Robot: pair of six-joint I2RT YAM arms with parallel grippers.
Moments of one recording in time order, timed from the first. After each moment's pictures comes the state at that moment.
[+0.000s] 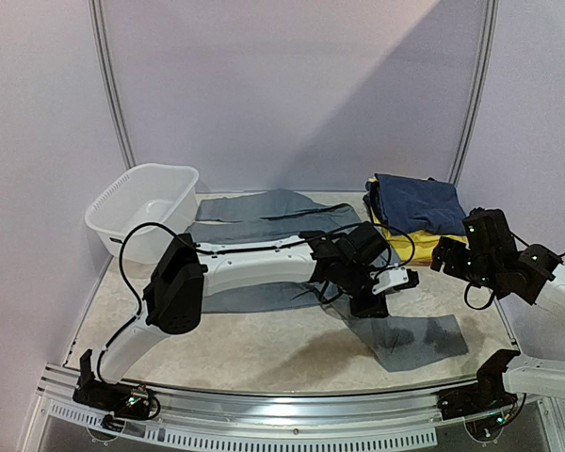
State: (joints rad) left arm -1.14 2.52 2.25 -0.62 0.25 0.38; right arm 0.52 0.85 0.74 -0.66 0.48 0.70
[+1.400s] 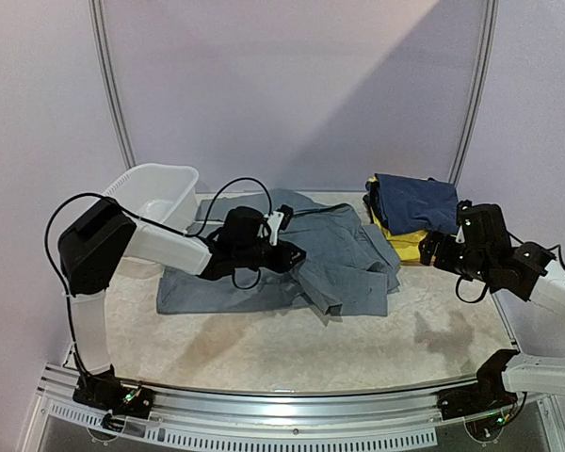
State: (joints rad) left arm -0.77 2.01 1.14 0.39 0.20 -0.32; right arm 0.52 0.89 0.74 -0.53 0.38 0.64
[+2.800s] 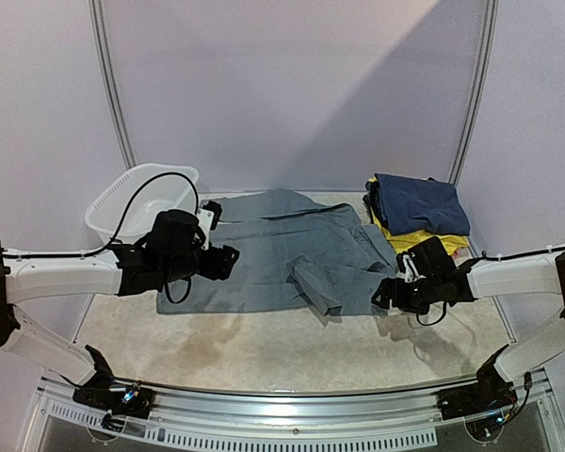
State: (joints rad) left arm -0.77 1.33 0.74 0.02 -0.28 -0.25; right arm 0.53 1.41 0.57 -0.15 -0.12 0.63
